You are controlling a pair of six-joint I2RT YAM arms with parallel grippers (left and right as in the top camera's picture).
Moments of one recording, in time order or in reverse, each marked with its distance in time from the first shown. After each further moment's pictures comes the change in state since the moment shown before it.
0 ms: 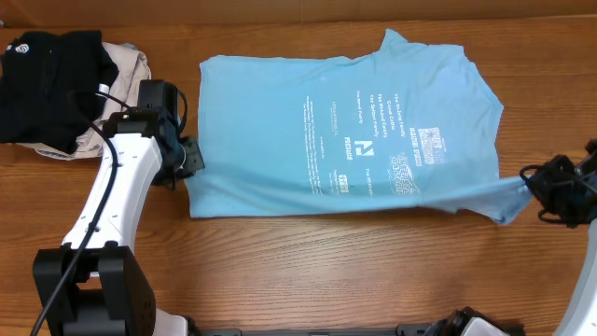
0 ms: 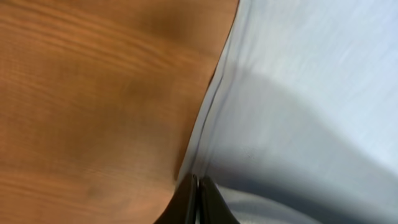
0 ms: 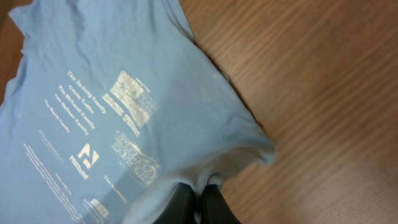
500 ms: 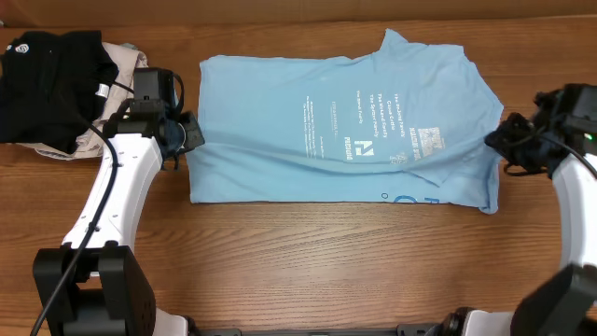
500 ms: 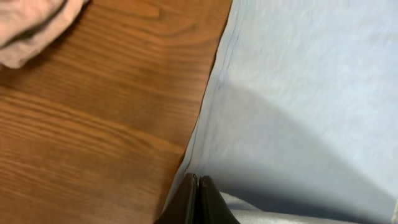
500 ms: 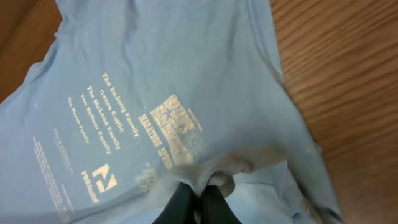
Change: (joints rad) left arm 0.000 0.001 0.000 0.227 0.000 -0.015; right arm 0.208 0.271 0.000 0.343 -0.031 0.006
